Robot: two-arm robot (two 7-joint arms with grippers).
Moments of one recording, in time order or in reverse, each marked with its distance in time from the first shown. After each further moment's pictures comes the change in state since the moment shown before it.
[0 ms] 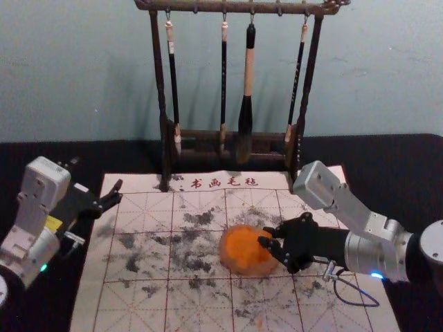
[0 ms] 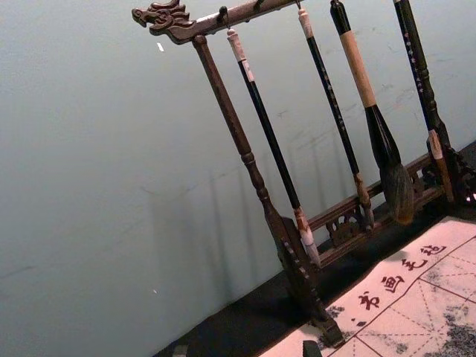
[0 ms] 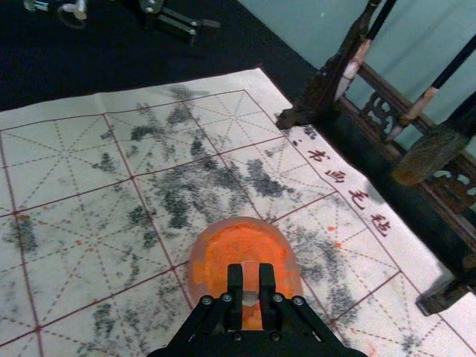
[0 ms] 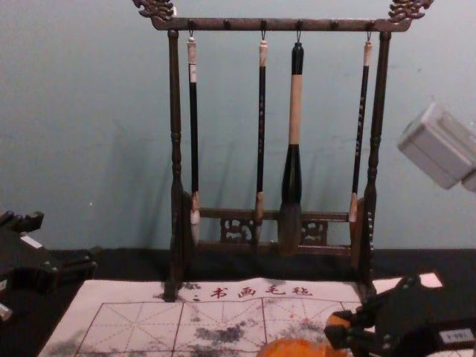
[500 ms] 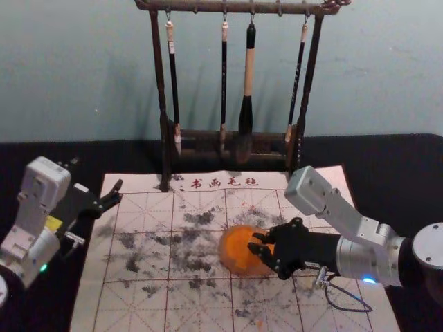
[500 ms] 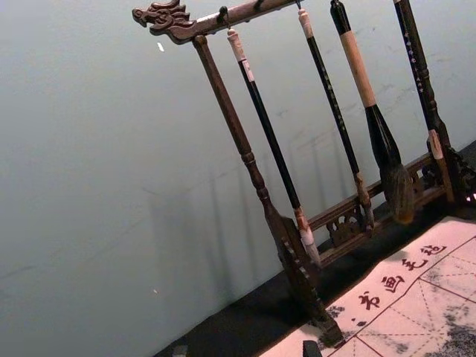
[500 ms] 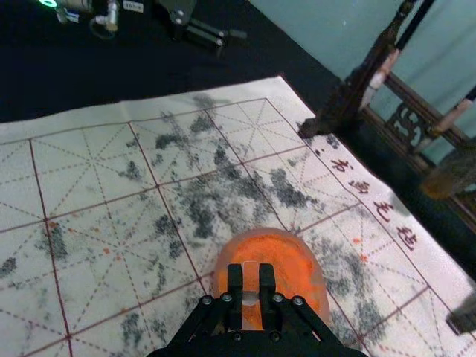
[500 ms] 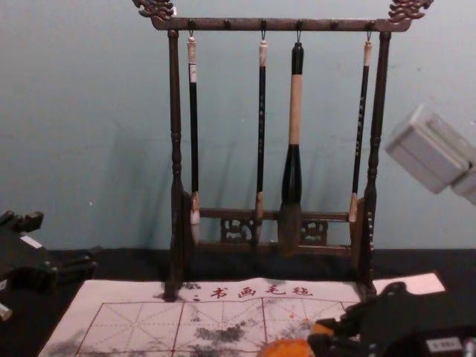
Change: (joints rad) left arm 0.000 0.000 0.000 0.000 0.000 0.000 0.000; right arm -0.005 -0.002 -0.021 -0.018 0.012 0.002 0.008
